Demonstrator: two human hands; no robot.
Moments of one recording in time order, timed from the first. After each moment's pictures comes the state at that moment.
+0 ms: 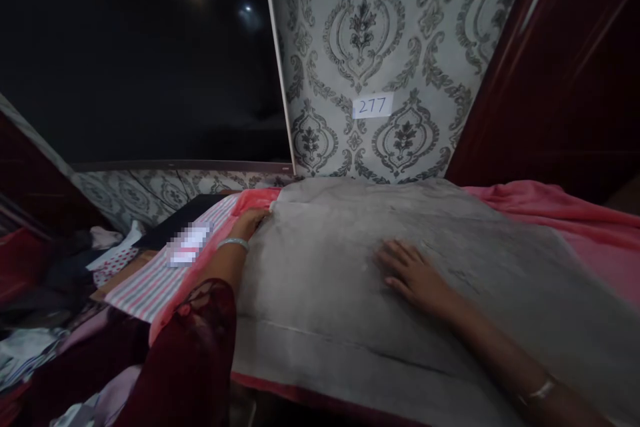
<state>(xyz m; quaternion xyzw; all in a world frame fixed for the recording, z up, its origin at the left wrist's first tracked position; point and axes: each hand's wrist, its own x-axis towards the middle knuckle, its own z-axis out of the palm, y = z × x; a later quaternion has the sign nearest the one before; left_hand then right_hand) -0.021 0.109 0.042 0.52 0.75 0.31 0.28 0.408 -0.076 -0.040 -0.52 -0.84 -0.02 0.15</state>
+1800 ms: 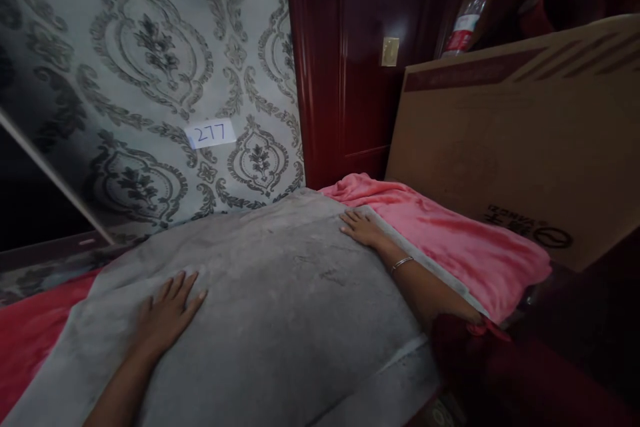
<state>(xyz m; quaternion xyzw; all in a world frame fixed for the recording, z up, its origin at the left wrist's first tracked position) 0.133 0.106 -0.011 0.82 0.57 0.04 -0.03 0.630 -0.021 -0.015 -0.80 -0.60 0.03 0.07</state>
